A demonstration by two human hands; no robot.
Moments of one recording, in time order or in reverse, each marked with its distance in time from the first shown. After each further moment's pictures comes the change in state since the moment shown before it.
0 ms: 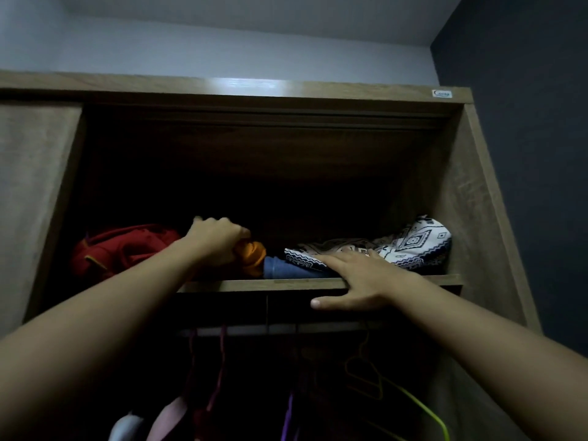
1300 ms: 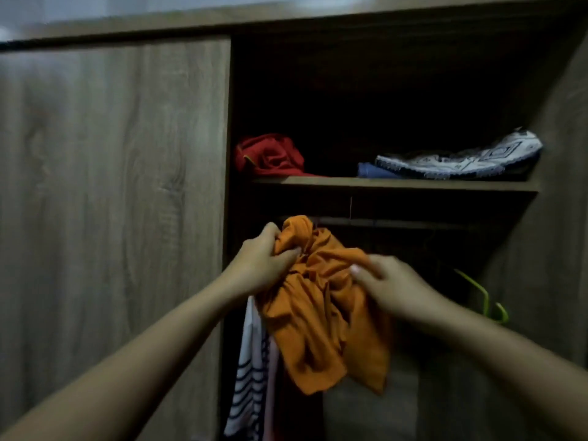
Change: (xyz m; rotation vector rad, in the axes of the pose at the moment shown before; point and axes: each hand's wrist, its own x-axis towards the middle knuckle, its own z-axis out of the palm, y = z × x) left_hand -0.288 0.003 0.013 -1.152 -0.078 -0.338; right_hand -0.149 -0.208 0.000 0.873 0.004 0.155
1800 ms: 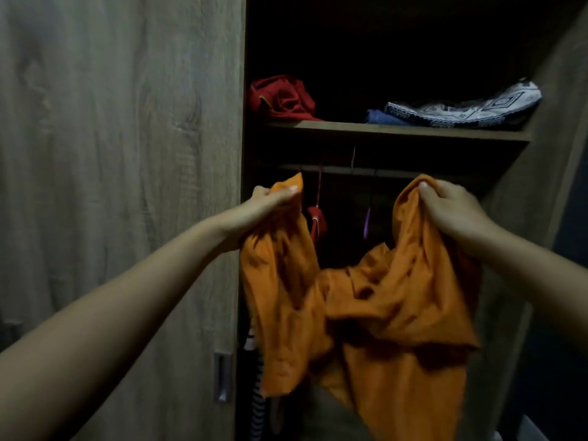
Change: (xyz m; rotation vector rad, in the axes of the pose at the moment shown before) left_hand -0.028 -0.037 -0.026 -0.519 -0.349 -0.223; right_hand -0.023 0.013 -0.035 -0.116 0.335 0.284
